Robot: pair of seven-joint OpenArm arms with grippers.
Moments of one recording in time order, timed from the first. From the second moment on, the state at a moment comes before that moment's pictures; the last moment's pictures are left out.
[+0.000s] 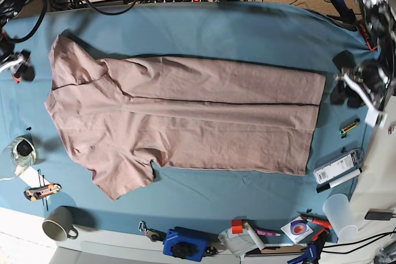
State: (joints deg) left arm 8.2 -18.8 -33.7 103.3 -45.3 -31.8 71.1; right arm -5.9 26.8 60.2 81.4 48.7 40.0 -75.8
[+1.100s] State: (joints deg) left arm 17.2 -18.4 -43.5 109.1 -46.8 -31.8 68.7; right arm -5.6 26.7 51.8 54.8 74.3 41.4 -76.3
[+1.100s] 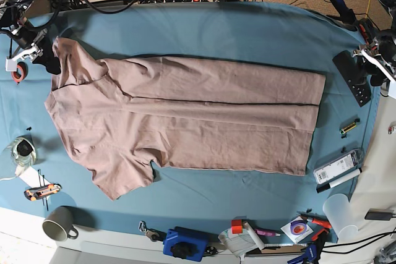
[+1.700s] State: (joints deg) left arm 17.2 -17.3 -43.5 109.1 -46.7 -31.8 66.6; right arm -5.3 24.9 51.6 55.3 71.4 42.1 -76.7
